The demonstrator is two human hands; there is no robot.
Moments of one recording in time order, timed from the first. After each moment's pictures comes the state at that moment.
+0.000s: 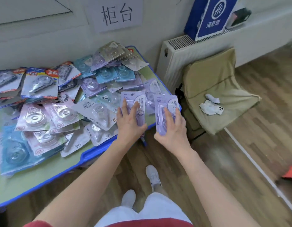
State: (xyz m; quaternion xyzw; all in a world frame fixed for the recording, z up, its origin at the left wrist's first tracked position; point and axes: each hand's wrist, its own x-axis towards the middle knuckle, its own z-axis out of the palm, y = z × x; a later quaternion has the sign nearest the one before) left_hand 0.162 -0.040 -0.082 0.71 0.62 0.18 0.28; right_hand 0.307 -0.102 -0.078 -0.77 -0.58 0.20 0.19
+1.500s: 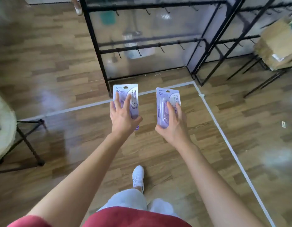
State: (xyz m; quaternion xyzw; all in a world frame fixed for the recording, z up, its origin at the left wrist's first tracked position) left_hand 0.770 -0.708 -0.101 0.94 0.07 -0.02 0.35; right_hand 0.737 -0.871 -0.078 -0.95 0.05 0.04 0.30
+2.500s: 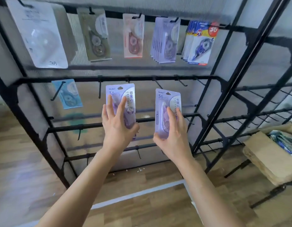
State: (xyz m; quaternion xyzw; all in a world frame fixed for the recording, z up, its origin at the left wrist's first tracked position) left_hand 1.240 -0.907 0.096 0.89 -0.01 0.25 0.39; right_hand 1.226 -1.075 0.086 -0.91 -0.10 -0.23 0.33
